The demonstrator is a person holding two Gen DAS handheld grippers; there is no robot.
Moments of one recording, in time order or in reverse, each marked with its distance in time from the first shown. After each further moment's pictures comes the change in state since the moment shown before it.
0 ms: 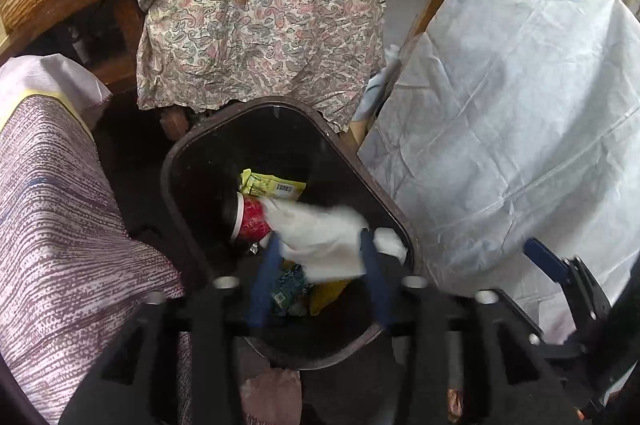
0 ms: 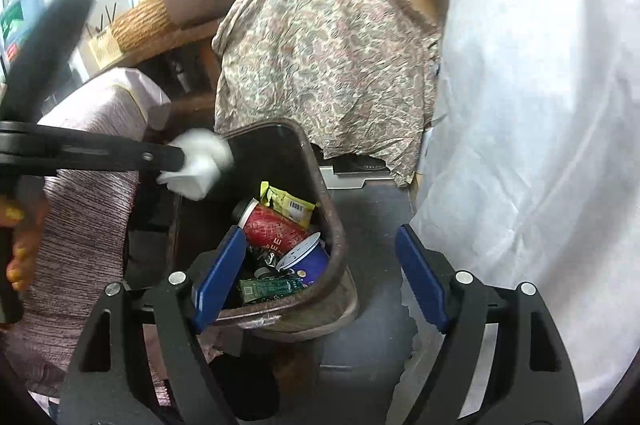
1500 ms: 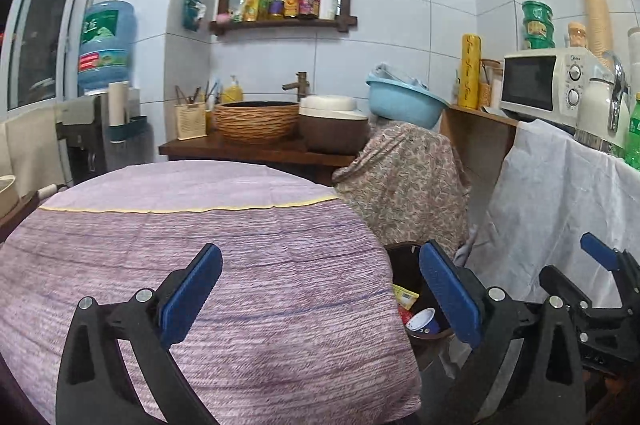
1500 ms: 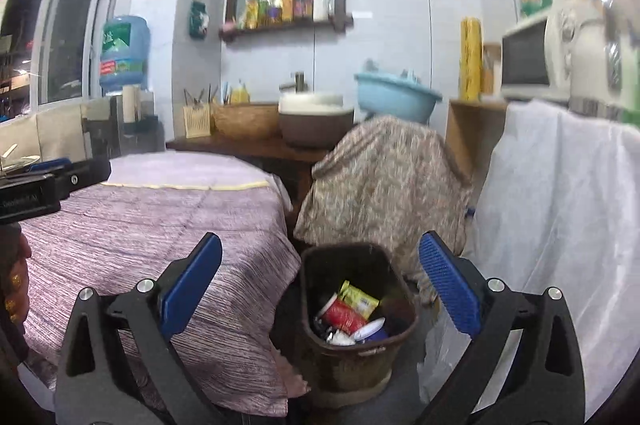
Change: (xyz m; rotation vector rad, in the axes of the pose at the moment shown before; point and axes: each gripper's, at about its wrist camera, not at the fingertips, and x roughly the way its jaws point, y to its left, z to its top) left arm -0.295 0.031 -0.226 -0.162 -0.760 0.387; right arm -0.214 0.162 -0.051 -0.234 -0.487 0.076
